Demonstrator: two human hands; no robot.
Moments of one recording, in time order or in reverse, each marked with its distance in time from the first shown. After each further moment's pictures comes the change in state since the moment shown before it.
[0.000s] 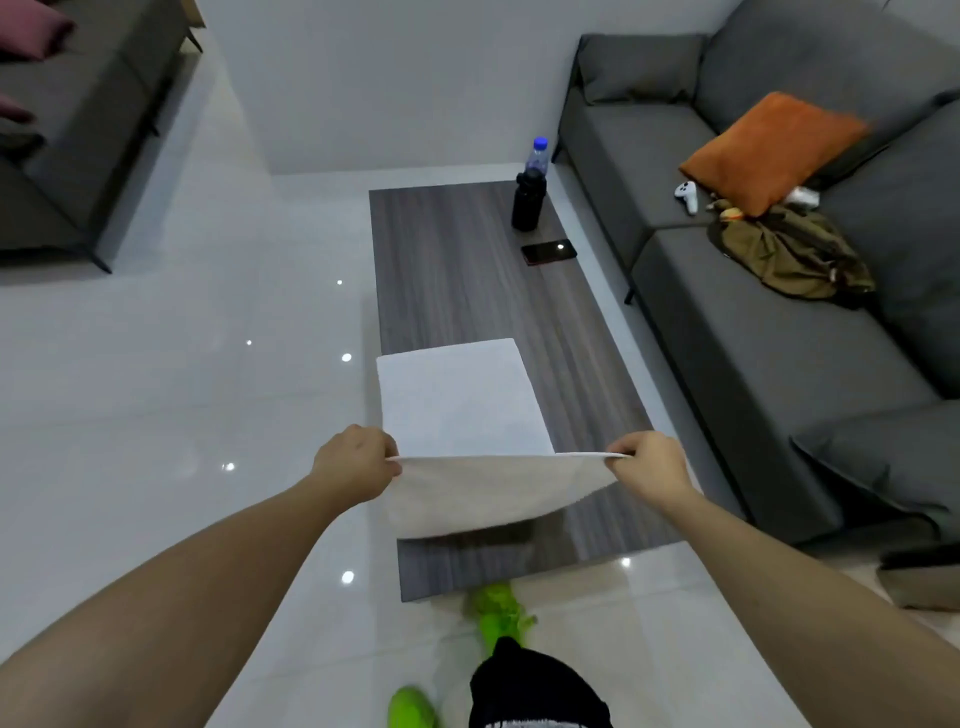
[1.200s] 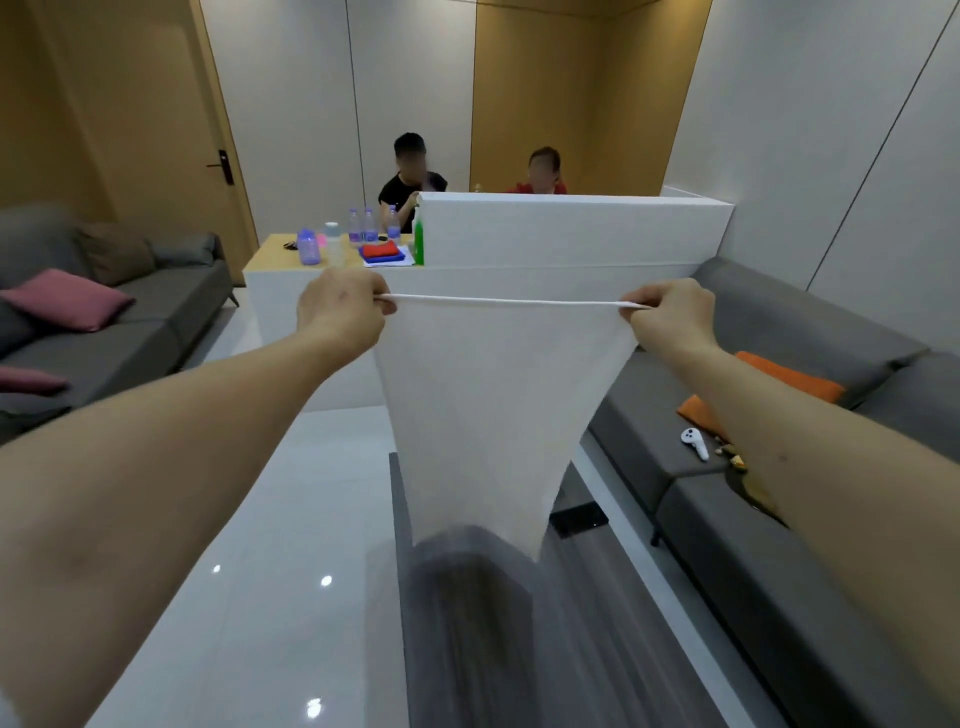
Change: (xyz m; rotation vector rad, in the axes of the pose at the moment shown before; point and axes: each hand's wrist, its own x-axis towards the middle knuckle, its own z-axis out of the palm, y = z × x) left_hand 0.232 0.007 -0.545 -0.093 0.937 0.191; right_hand 0.225 -0.445 -0.308 0.255 0.721 -0.448
